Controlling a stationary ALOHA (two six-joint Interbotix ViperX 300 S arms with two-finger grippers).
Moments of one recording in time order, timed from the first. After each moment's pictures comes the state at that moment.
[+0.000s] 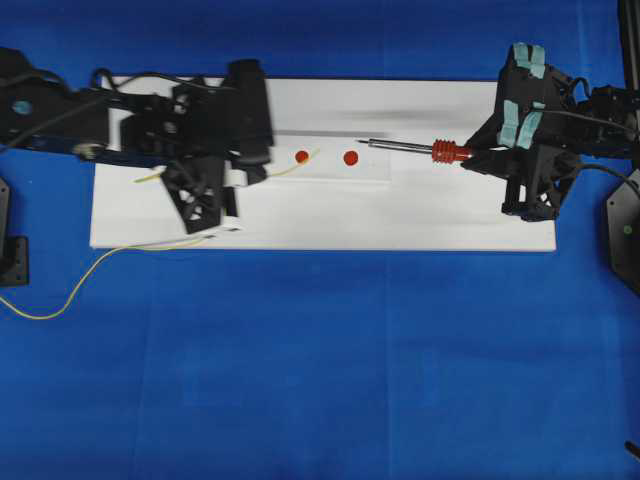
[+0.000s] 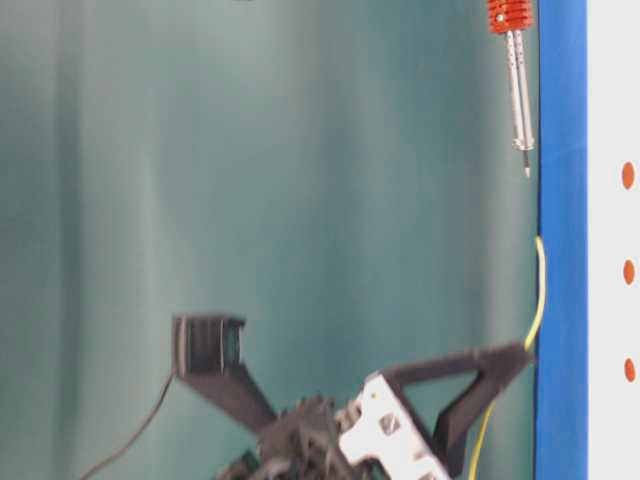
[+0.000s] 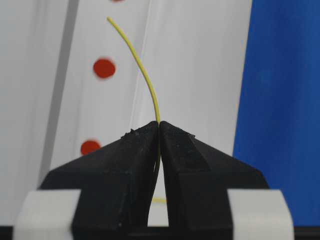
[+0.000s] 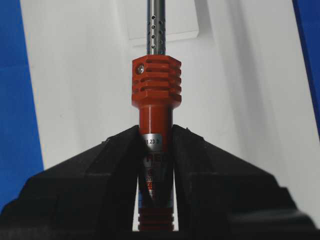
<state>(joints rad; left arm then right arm) 0.10 -0.08 0.59 0.00 0.31 -0.04 -0.26 -0.49 0.98 0.12 0.36 -0.03</state>
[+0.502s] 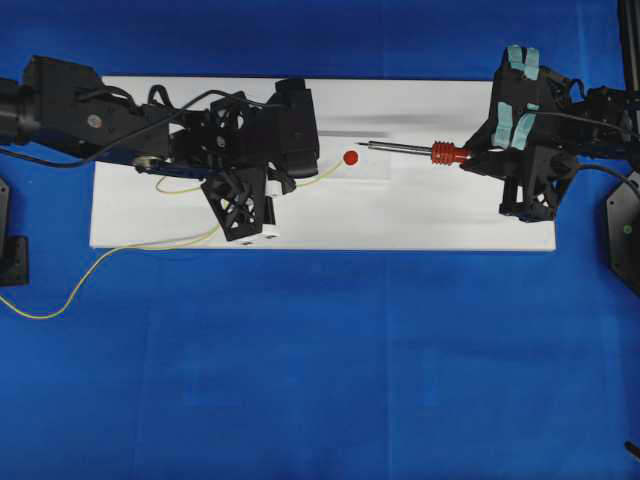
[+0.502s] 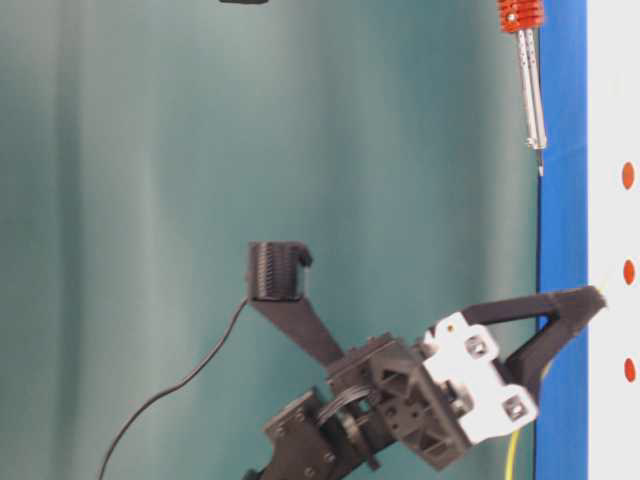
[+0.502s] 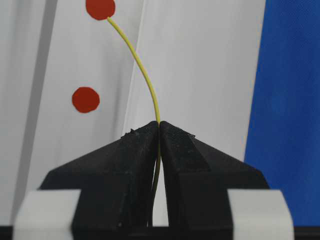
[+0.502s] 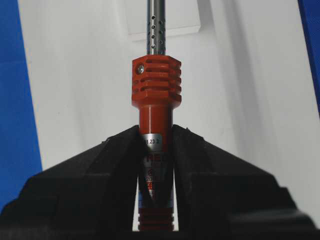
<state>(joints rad) 0.10 0.08 0.53 0.00 0.25 -0.05 -0.25 -0.47 0.98 0.12 0.36 -0.03</state>
